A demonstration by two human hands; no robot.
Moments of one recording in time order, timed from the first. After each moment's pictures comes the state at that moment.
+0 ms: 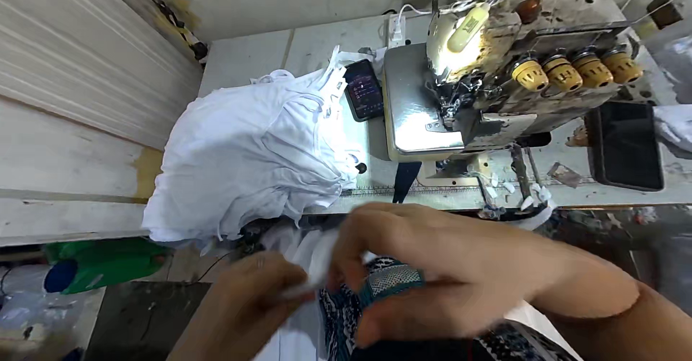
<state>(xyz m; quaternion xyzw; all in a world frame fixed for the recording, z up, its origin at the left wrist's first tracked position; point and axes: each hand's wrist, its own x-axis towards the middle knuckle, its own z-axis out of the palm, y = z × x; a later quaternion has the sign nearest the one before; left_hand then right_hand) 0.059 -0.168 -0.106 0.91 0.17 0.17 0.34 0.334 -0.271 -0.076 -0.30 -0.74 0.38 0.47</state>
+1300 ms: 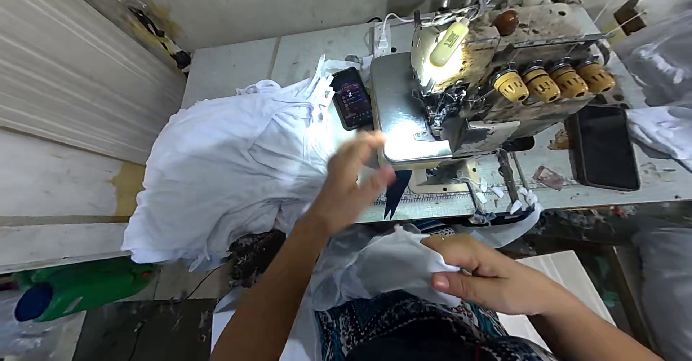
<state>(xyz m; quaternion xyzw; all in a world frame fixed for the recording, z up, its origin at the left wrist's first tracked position) 0.237 -0.134 -0.157 0.88 0.12 0.18 0.42 0.370 -0.351 -0.170 -0.39 -0.61 0.44 0.53</state>
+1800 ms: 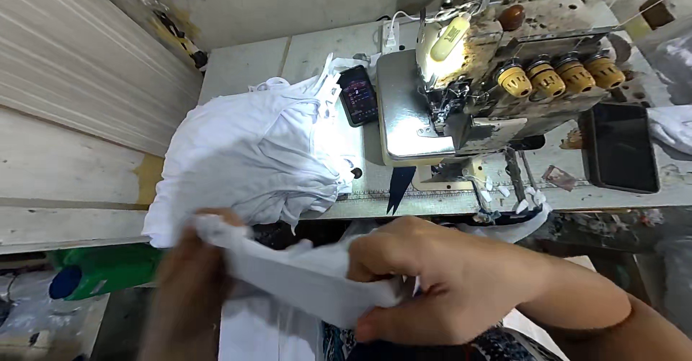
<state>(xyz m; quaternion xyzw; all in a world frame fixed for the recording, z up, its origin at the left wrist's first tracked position) 0.061 -0.137 -0.116 0.70 0.24 0.36 0.57 0.341 -0.284 -0.084 -0.31 -0.72 0.40 0.48</state>
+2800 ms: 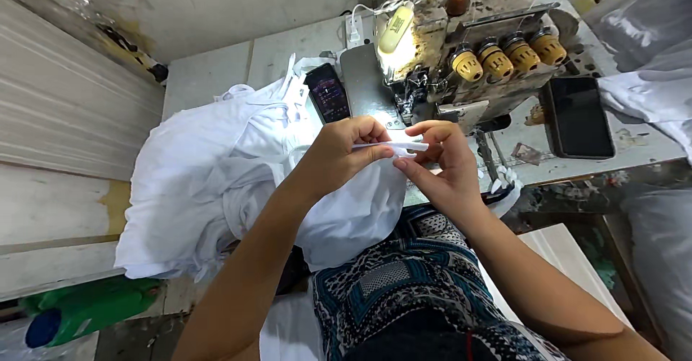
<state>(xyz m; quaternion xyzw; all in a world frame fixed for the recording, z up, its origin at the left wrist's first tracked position) 0.282 -0.123 -0.117 0.88 0.00 0.15 0.45 0.394 -0.300 -0.180 -0.60 -0.48 0.07 0.64</state>
